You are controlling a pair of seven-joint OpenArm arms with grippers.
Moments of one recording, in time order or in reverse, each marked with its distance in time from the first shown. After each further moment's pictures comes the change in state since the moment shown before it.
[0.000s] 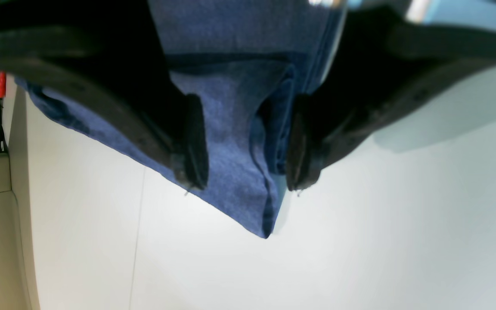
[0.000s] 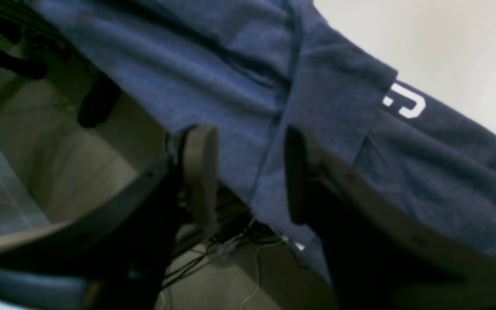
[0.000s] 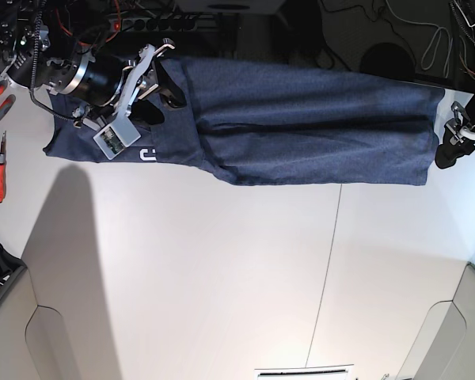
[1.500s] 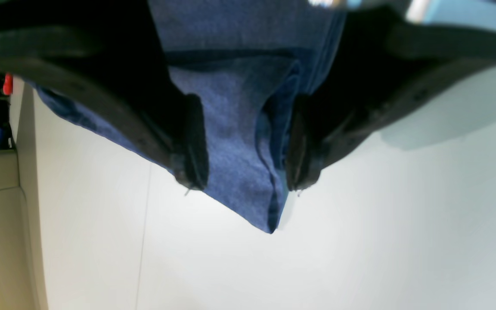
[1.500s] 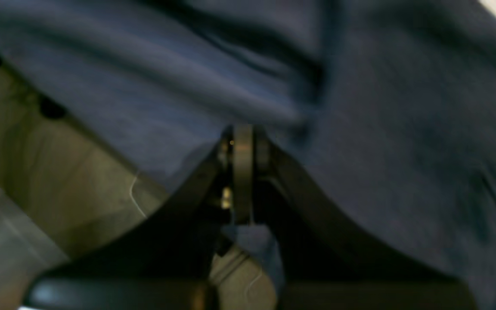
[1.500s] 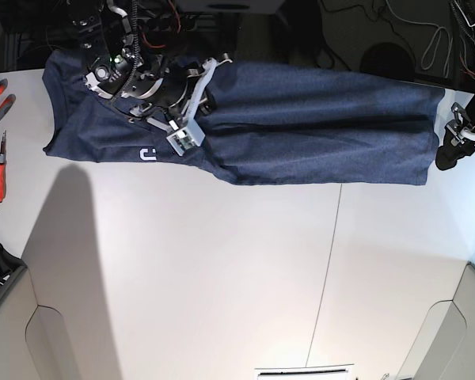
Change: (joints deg) left arm 0.0 0.0 0.0 0.0 -1.3 0.0 0.0; right arm 7.1 -6.1 -18.5 -19.6 -20.5 -10.8 11.8
